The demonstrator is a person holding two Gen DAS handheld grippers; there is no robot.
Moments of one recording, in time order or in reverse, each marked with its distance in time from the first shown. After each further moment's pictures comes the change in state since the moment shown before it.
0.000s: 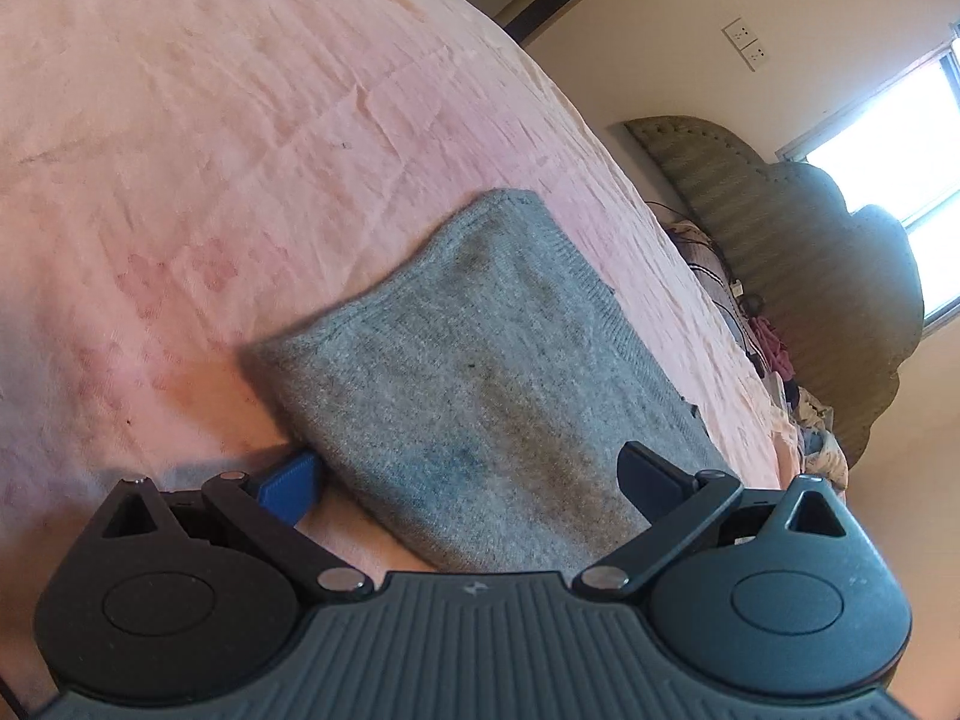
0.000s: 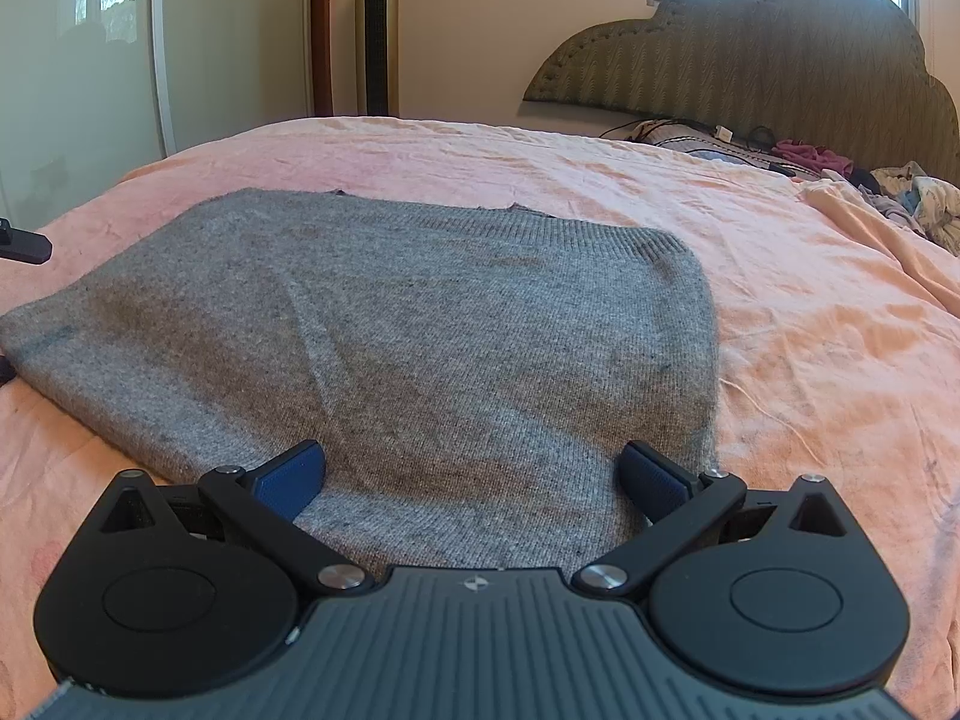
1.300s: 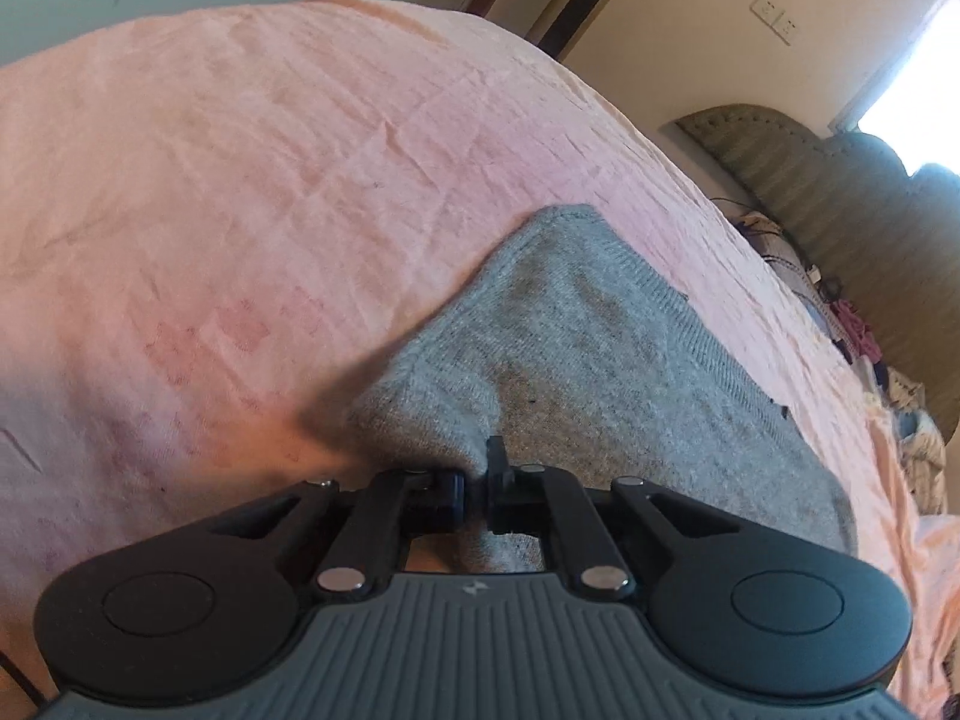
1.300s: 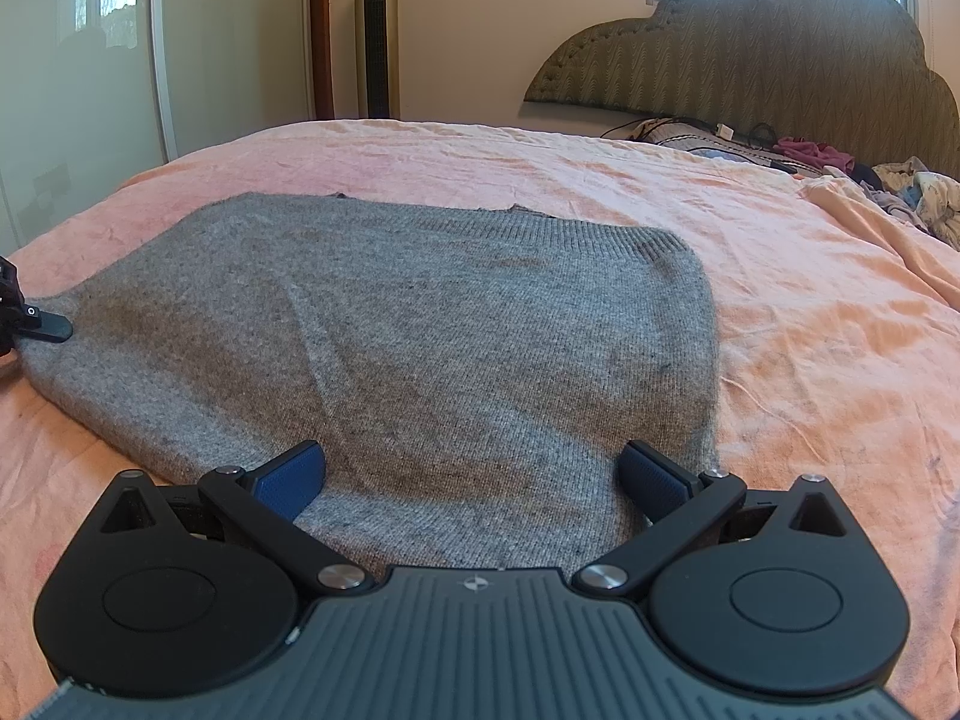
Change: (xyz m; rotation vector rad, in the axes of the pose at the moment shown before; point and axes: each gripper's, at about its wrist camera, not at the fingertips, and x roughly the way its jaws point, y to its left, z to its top) left arm 0.013 -0.019 0.002 0.140 -0.065 0.209; right arm 0.000 -0.001 0.000 0.022 -0.006 0.011
